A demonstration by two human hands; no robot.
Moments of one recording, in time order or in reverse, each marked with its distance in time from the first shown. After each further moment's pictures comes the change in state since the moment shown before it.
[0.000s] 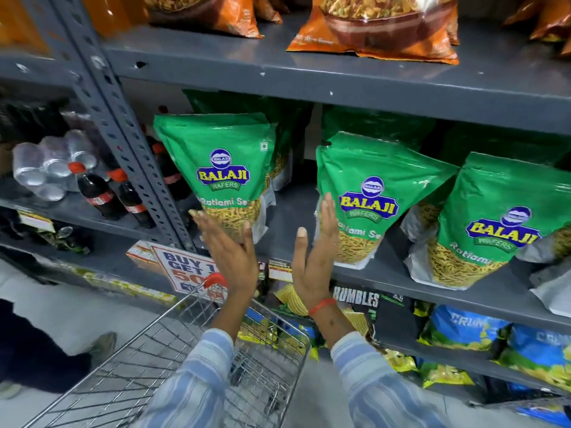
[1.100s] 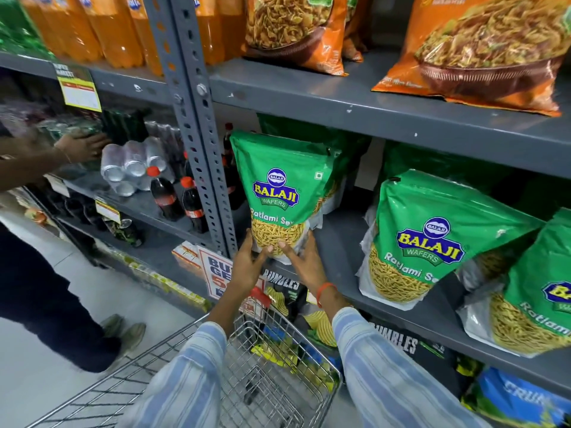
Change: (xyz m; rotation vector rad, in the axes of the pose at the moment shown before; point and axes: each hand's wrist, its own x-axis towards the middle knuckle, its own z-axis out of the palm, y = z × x) left_hand 0.058 -0.072 -0.039 -0.146 -0.443 -0.172; right_hand 0.013 0.035 0.105 0.232 -0.661 0.584
